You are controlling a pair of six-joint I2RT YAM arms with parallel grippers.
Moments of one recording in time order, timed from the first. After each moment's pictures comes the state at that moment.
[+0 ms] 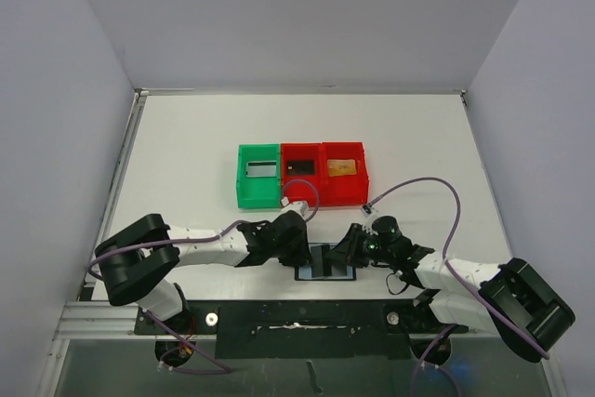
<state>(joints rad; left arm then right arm) -1.08 1.56 0.69 -0.01 -0.01 -0.98 0.65 1.11 0.15 0.32 -0.35 0.99</state>
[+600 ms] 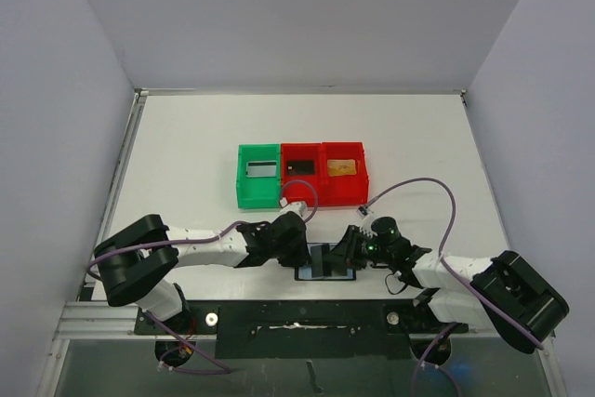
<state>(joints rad) -1.09 1.55 0.68 -0.02 -0.02 -1.00 0.65 1.17 0.13 0.40 -0.42 0.99</state>
